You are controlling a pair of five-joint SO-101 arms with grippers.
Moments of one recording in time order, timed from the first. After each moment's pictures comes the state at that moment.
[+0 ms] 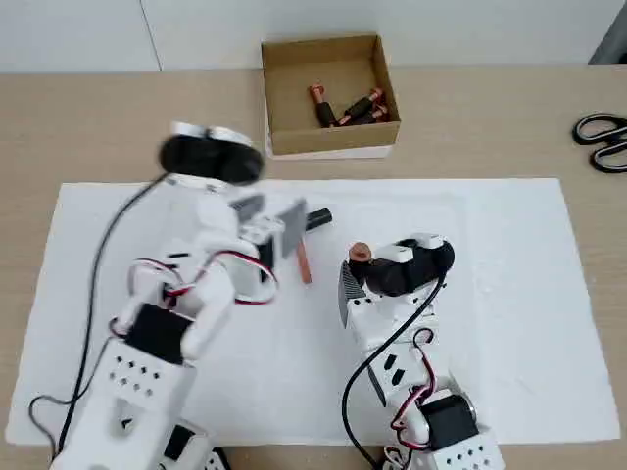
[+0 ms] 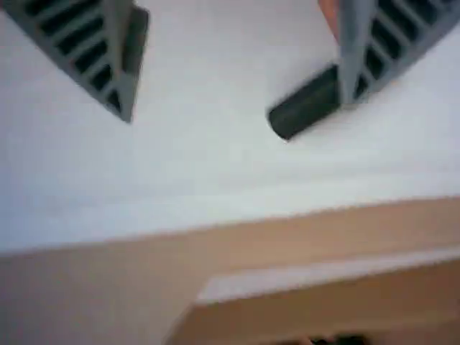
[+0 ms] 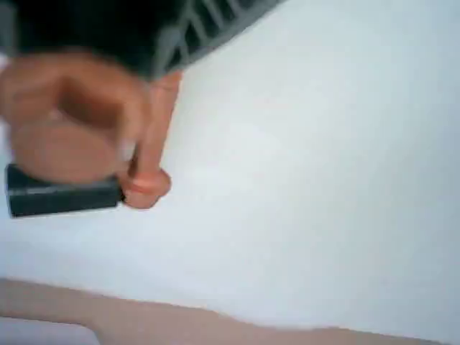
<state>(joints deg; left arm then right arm) 14.6 -51.5 46.5 45.1 18.4 -23.2 -103.1 93.6 38.7 -12.1</state>
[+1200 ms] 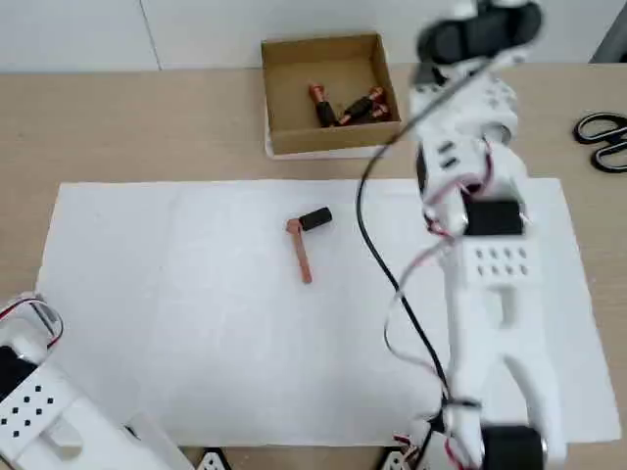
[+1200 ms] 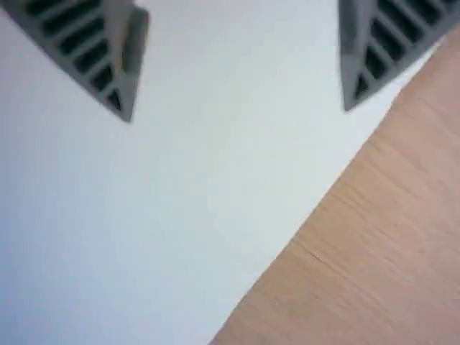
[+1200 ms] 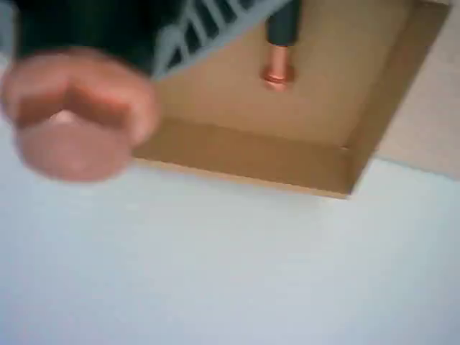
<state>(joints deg) -52.6 -53.0 50.9 67.2 -5.9 -7.6 -15.7 10.9 23.3 4.6</state>
